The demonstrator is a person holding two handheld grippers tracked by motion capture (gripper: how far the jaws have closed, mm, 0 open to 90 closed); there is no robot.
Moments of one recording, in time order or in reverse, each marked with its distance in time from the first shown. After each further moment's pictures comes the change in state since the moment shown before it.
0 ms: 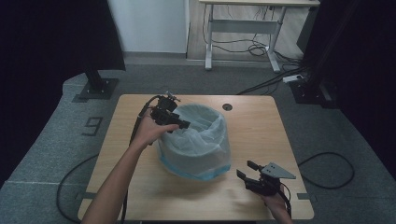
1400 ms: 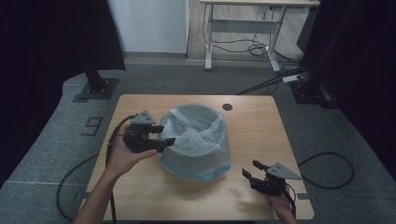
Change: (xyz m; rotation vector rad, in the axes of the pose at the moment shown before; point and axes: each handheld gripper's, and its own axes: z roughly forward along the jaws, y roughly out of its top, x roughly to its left) left arm -0.043 -0.089 -0.084 -0.258 0.008 0.132; right arm -0.012 -0.004 -0.010 -0.004 -0.043 0.000
